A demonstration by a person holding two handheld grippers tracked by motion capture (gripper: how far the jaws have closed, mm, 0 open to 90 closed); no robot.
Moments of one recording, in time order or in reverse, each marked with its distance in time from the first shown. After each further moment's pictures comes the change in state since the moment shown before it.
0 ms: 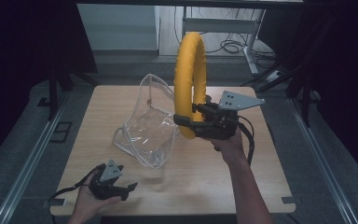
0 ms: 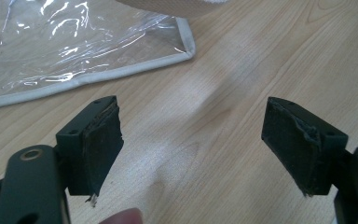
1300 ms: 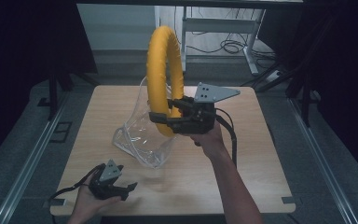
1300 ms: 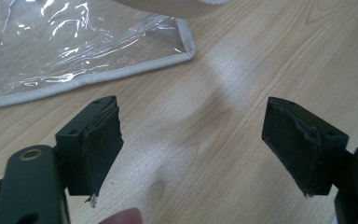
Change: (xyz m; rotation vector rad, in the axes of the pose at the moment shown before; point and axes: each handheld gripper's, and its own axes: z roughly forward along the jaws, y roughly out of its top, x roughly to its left) left arm 0.001 0.000 -0.001 -0.004 0.000 -0.002; right arm 0.011 0.016 0.048 -0.009 0.117 -0.011
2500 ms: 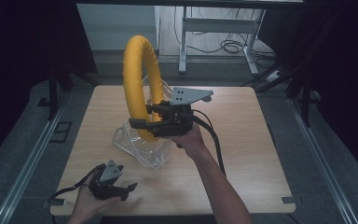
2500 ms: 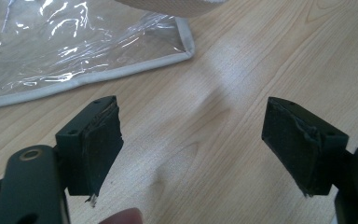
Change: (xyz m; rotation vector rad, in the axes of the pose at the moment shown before) left arm -0.001 0.000 0.001 0.001 -0.002 -0.003; right arm 0.001 -0.016 0.047 0.032 0.099 0.034
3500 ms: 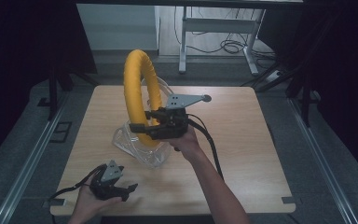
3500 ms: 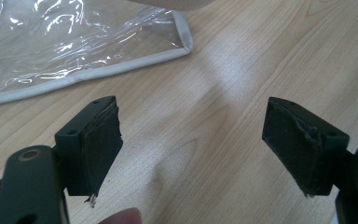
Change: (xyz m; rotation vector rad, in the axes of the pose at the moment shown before) left arm -0.001 0.000 0.002 0.017 -0.003 0.008; right arm -0.021 -0.035 0.013 0.038 0.004 0.066
